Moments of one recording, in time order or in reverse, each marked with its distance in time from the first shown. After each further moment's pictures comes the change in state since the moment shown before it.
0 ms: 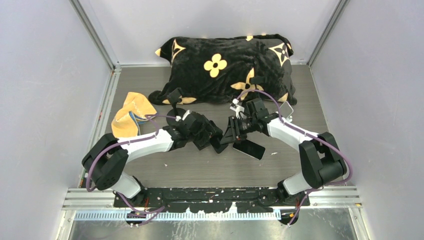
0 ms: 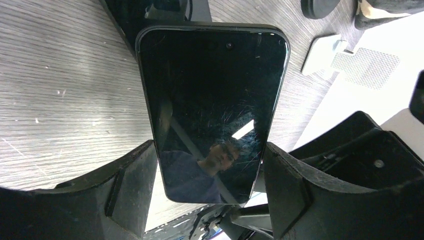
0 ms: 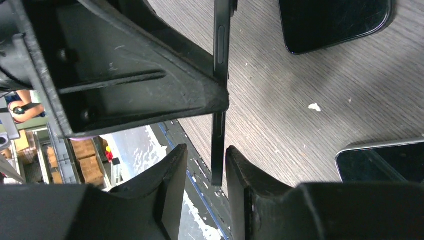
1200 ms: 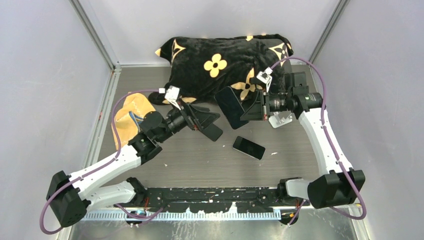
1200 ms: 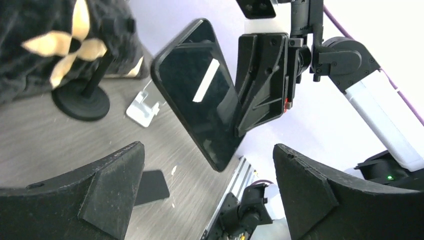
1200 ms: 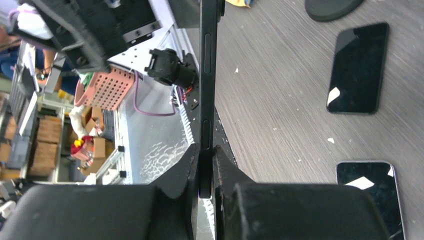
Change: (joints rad) left arm 0.023 -0.489 -0.118 0.531 0.156 0.679; right arm -0.295 -0.203 0.421 -0.563 -0.341 -0.381
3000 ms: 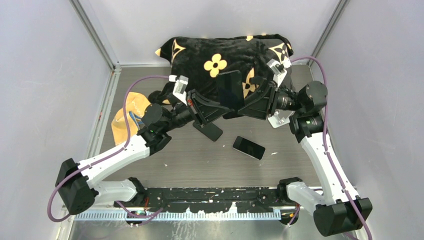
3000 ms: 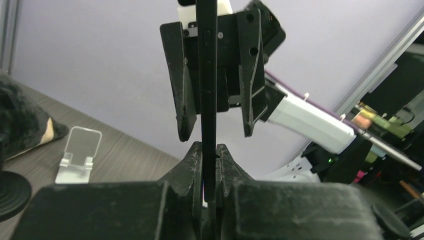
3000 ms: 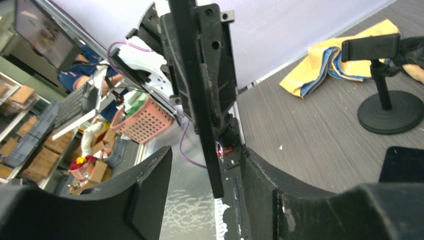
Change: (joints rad) left arm -0.027 0.161 0.178 0.317 0.307 0.043; right arm 0.053 -0.259 -0.226 1.220 -0.093 0.980
